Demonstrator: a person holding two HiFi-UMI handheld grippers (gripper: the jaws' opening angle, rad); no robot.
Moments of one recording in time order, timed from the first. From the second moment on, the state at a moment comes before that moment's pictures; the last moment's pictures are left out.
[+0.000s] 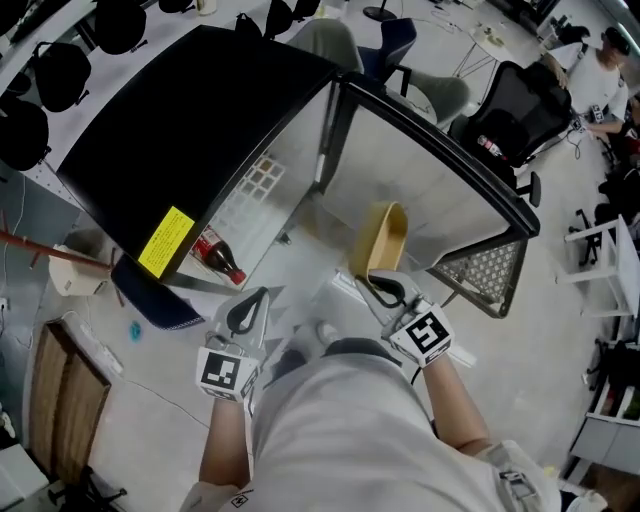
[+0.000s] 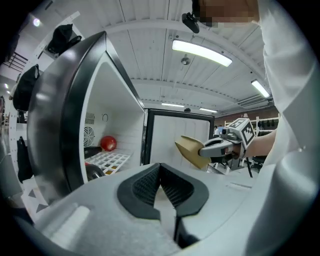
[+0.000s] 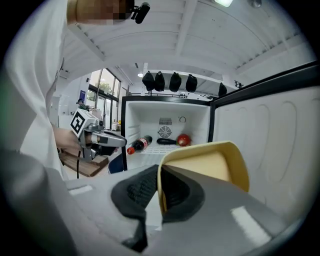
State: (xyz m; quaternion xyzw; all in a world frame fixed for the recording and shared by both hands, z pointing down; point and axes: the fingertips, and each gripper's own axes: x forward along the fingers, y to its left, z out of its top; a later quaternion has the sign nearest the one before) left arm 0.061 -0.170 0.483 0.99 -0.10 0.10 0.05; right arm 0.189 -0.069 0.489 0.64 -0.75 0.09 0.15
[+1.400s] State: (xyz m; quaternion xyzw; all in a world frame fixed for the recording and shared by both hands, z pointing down) left arm 0.084 -0.160 0.478 0.99 -0.08 0.10 0.05; right arm 0.187 -0.055 0.497 0.64 -0.75 0.10 0.11
